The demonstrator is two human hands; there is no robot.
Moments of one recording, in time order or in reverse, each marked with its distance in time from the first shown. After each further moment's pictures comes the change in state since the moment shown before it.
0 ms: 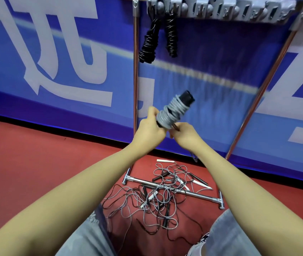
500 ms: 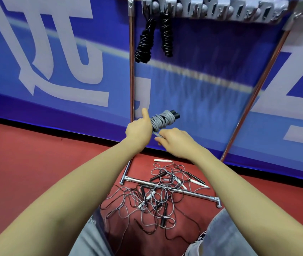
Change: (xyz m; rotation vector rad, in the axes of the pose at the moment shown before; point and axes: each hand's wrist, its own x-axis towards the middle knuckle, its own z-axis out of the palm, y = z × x) left_hand 0.022 -0.019 0.013 0.912 -0.115 -0.121; right_hand -0.018 -0.008 0.005 -0.487 -0.096 -0.383
